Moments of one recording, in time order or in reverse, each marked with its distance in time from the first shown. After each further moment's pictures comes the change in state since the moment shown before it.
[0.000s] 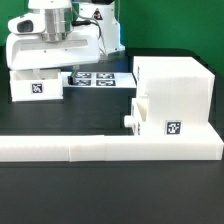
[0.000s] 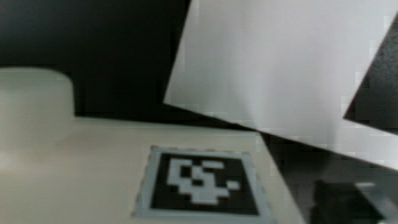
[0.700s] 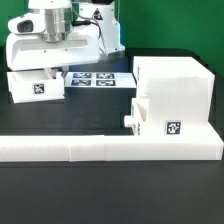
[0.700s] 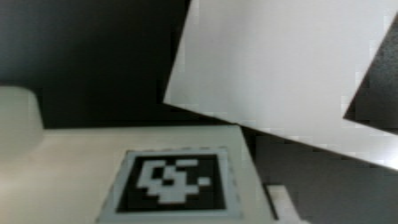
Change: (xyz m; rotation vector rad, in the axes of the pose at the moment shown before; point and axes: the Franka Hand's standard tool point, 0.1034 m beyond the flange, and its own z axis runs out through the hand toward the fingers) arm 0.000 0.000 0.000 0.000 0.000 -0.001
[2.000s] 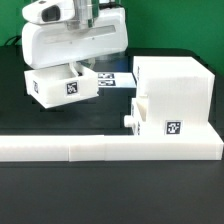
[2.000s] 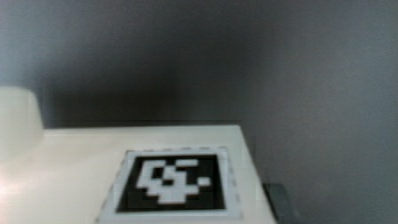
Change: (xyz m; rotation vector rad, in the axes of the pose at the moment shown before) arm 0.116 -0.026 -0.037 0.060 -0.032 -0.197
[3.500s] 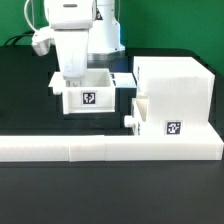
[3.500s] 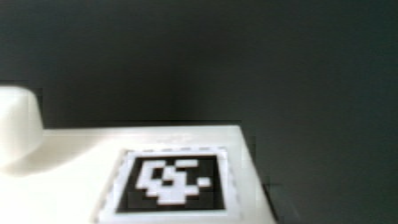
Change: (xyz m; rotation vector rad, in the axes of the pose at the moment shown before) arm 0.025 0.027 -0.005 -0.003 -0.063 -1.146
